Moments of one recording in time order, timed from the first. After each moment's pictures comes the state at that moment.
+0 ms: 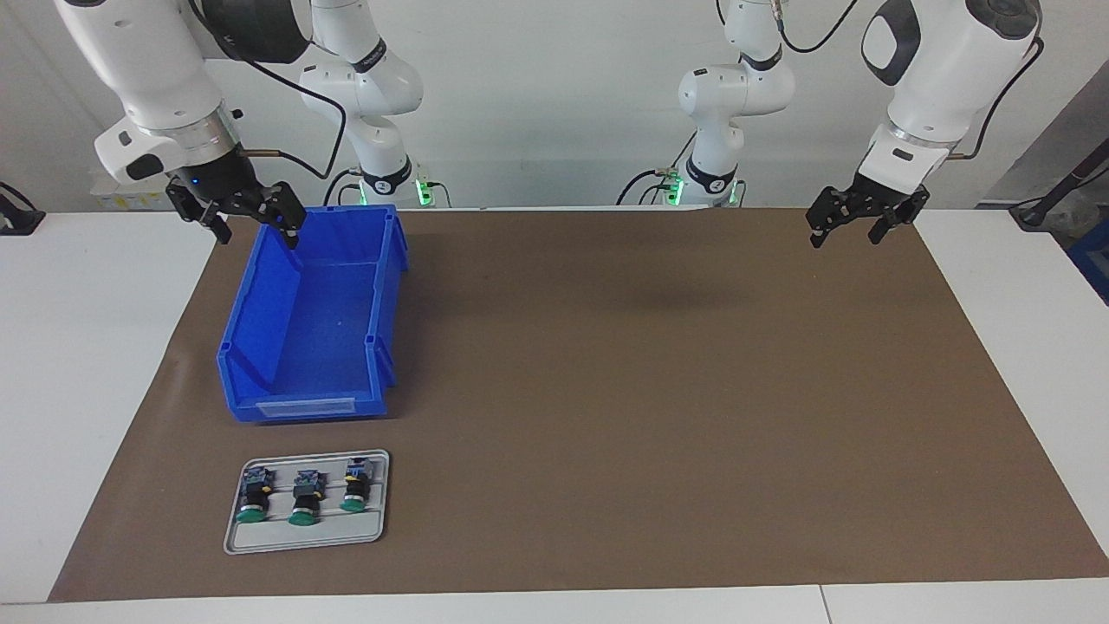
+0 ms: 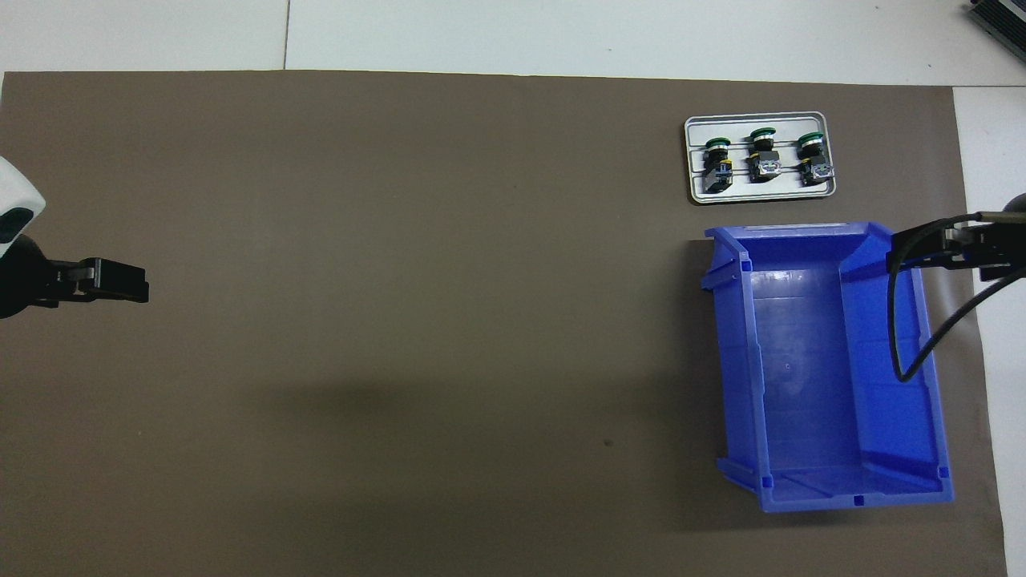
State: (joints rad) left arm 0.02 -0.13 -0.06 -1.82 -0.01 1.70 -0.04; right arm 0.01 -0.01 -0.04 -1.61 -0.03 1.58 0.09
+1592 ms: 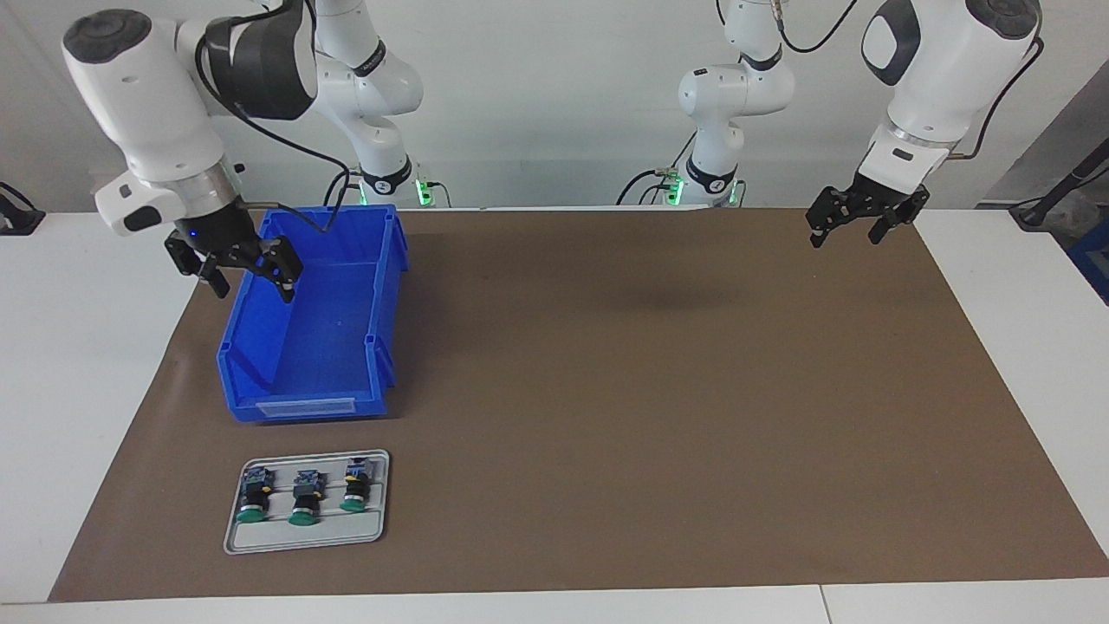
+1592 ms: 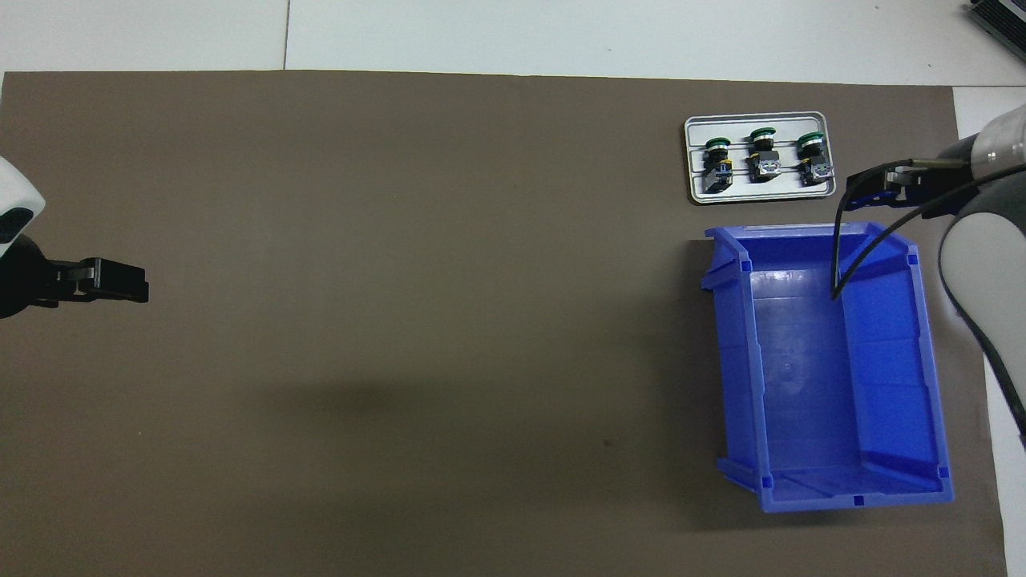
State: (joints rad) left arm 0.02 -0.13 -0.06 -1.82 -0.01 1.70 -0.04; right arm 0.00 0.18 -0.03 -1.58 -0.02 1.85 0.09
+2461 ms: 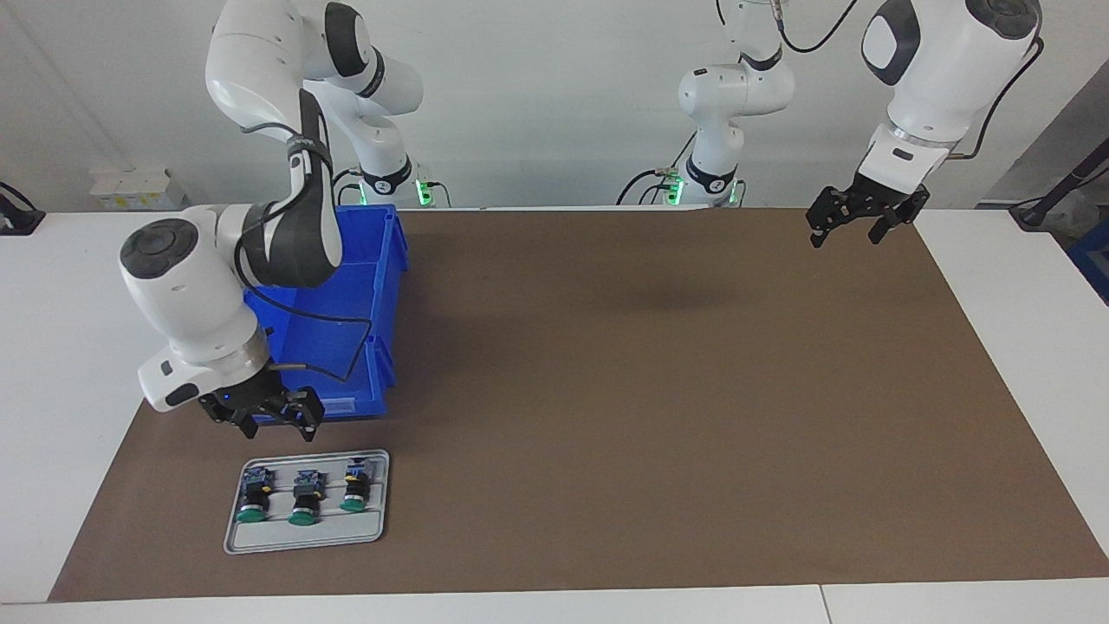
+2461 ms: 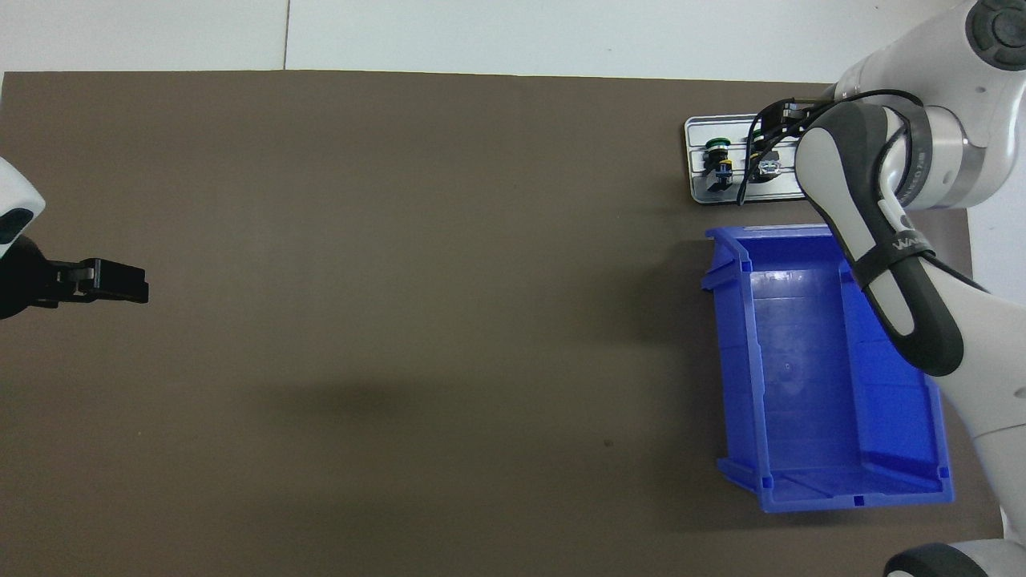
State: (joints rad) left arm 0.02 -0.13 -0.06 -1.82 -0.01 1.70 -0.04; right arm -0.02 0.69 0.00 -1.21 -0.01 2.06 0.08
